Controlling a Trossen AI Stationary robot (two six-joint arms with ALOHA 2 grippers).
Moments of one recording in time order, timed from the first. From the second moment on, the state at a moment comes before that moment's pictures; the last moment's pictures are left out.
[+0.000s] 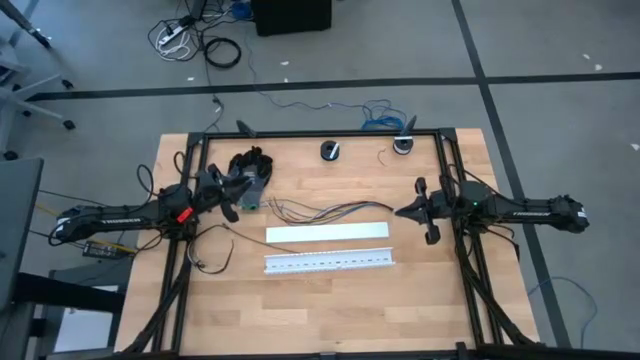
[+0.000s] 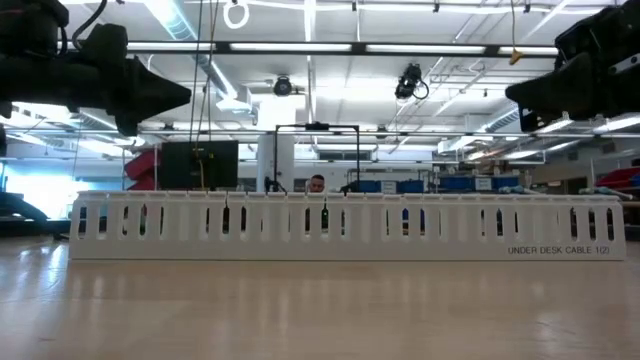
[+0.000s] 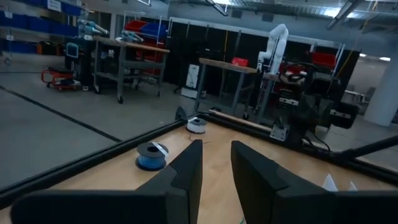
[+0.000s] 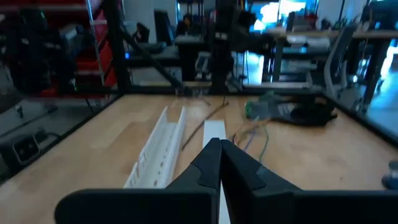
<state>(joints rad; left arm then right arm) 0.15 0.26 0.01 0.37 -0.32 -0.19 -0.10 0.14 0.01 0.17 -0.15 0.00</state>
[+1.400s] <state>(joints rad) 0.17 0.69 0.52 0.12 -0.41 -0.05 -0.26 0.78 0.43 0.22 0.01 -0.10</state>
